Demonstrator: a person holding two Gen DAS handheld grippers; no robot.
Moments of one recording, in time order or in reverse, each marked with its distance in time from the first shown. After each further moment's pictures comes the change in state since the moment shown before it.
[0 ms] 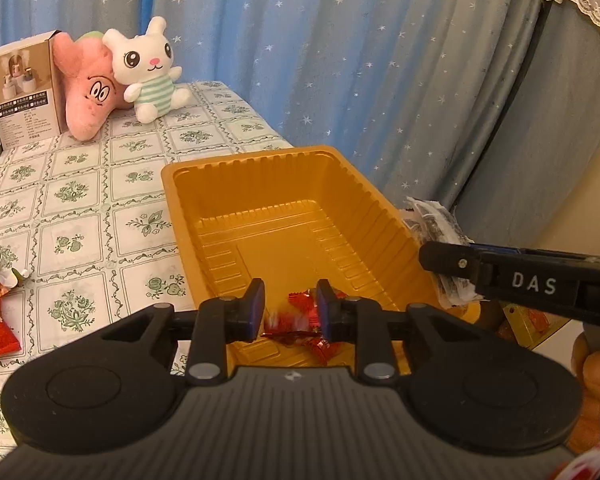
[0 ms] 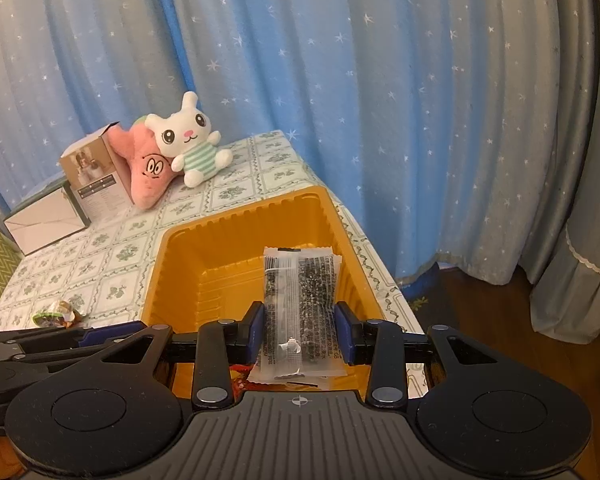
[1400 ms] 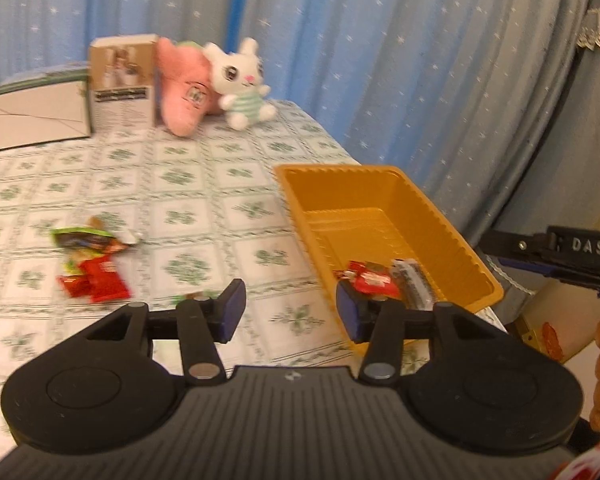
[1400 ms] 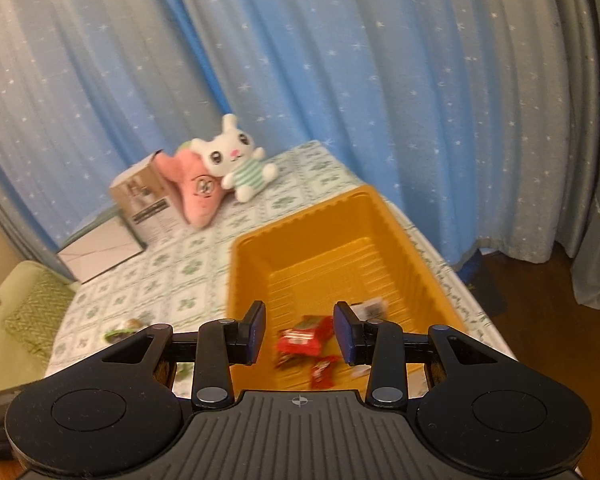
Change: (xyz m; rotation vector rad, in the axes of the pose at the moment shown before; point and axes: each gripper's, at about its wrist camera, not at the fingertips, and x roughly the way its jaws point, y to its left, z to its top) left arm -0.104 0.065 -0.038 -0.115 -0.082 0.123; right arm -0.050 0.032 -0.011 0.107 -0.032 0.142
